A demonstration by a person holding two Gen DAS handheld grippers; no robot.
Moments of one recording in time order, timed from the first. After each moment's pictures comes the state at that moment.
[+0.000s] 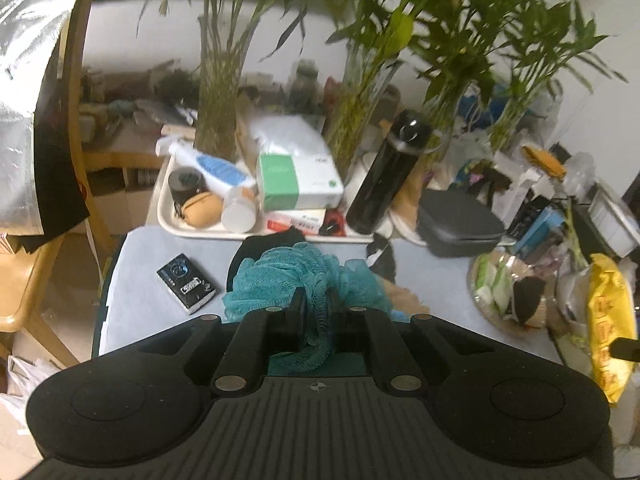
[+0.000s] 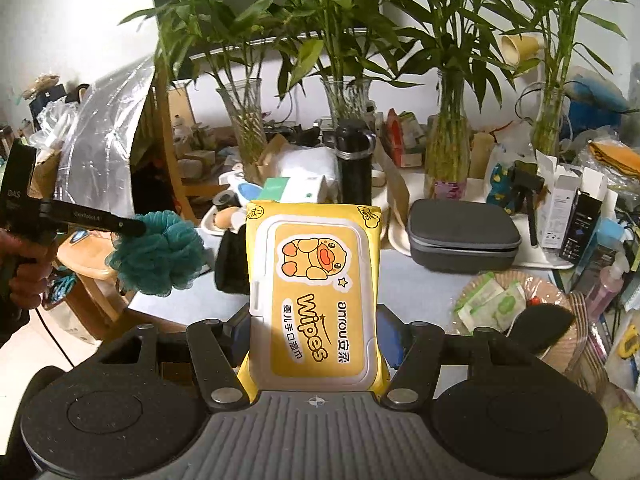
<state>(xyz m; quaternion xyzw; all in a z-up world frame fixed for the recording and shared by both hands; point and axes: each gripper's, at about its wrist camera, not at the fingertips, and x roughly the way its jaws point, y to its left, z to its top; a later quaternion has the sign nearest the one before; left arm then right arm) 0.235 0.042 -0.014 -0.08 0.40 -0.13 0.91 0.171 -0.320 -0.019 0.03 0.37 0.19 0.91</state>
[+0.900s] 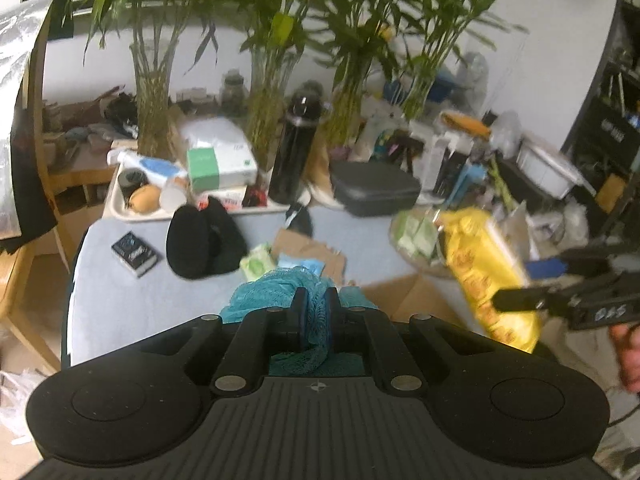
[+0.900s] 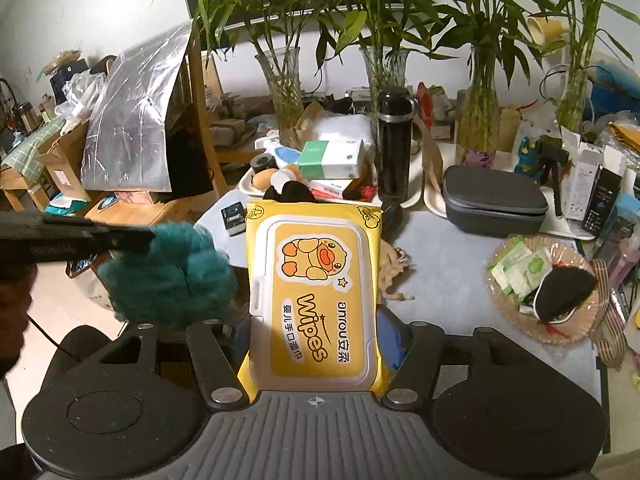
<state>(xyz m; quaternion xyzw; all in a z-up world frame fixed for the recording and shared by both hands) 0.120 -0.016 -0.012 -0.04 0.37 -0.20 0.91 0.121 -0.287 -0.025 0.02 0.40 0.21 0.89</state>
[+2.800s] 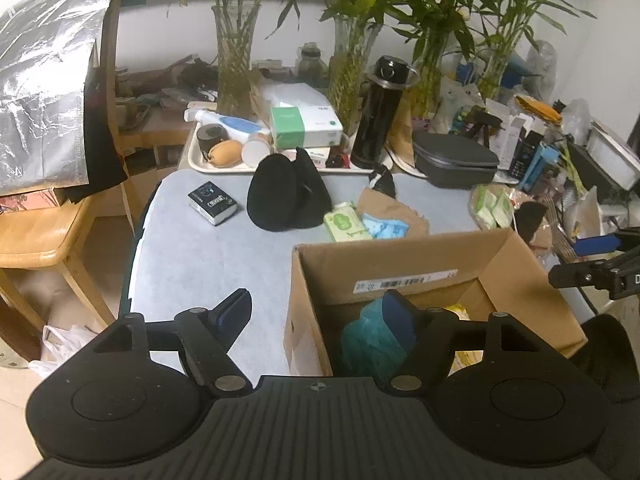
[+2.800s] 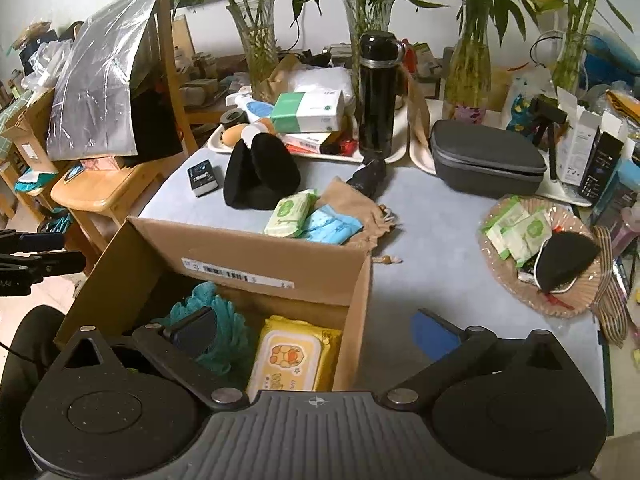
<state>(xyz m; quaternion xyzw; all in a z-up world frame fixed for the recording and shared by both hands) 0.098 0.022 -0.044 -0.03 0.40 -0.09 0.91 0.151 -0.273 -0.072 0.00 0.45 0.18 0.88</state>
